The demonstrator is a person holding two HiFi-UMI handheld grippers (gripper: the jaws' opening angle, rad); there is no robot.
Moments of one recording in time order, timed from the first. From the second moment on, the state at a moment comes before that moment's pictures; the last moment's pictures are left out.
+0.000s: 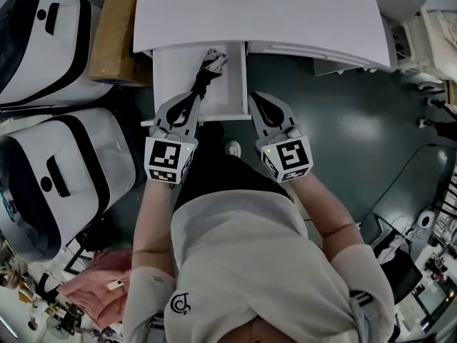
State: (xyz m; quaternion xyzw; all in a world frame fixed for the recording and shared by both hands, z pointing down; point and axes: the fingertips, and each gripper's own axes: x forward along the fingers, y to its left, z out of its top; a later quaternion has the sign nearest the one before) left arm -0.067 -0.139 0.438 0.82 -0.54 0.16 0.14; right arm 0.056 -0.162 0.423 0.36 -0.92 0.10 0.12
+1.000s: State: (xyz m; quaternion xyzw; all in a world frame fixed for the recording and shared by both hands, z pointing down) left arm -0.075 -0.238 0.660 0.81 -0.39 0.30 0.32; right arm 0.017 -0.269 0.545 0.39 -0.87 0.21 0.19
